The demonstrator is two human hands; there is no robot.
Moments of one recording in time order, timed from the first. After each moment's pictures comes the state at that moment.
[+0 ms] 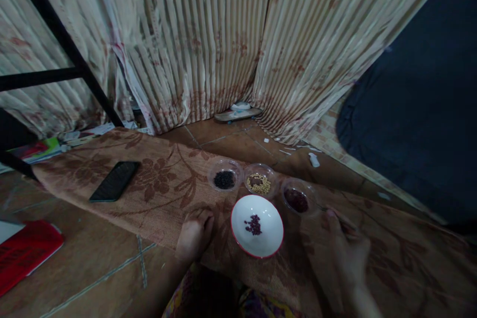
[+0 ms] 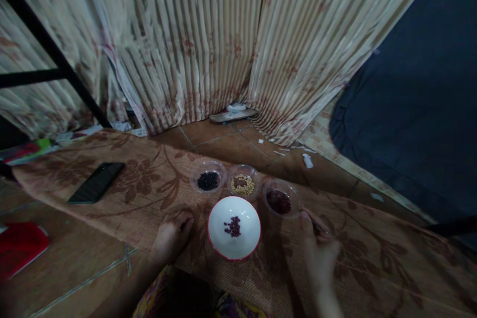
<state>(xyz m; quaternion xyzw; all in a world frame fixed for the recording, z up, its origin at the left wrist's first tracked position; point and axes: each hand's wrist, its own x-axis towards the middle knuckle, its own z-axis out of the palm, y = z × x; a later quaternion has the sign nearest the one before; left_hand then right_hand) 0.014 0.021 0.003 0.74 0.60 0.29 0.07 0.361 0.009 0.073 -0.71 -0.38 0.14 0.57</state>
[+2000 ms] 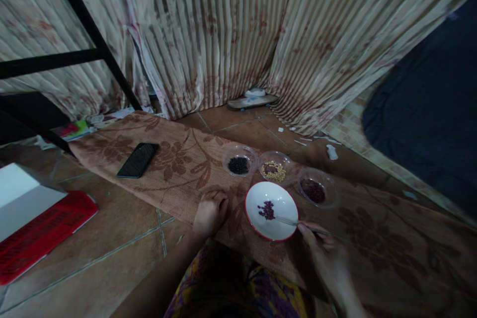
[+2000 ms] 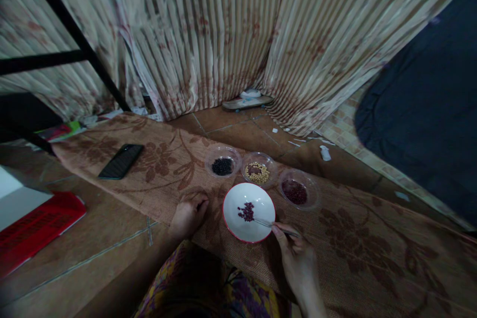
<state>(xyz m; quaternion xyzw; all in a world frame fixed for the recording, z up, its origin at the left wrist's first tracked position) 0.017 0.019 0.007 0.74 0.61 0.27 0.10 0.311 -0.035 0.046 -0.71 -0.47 0.33 0.41</state>
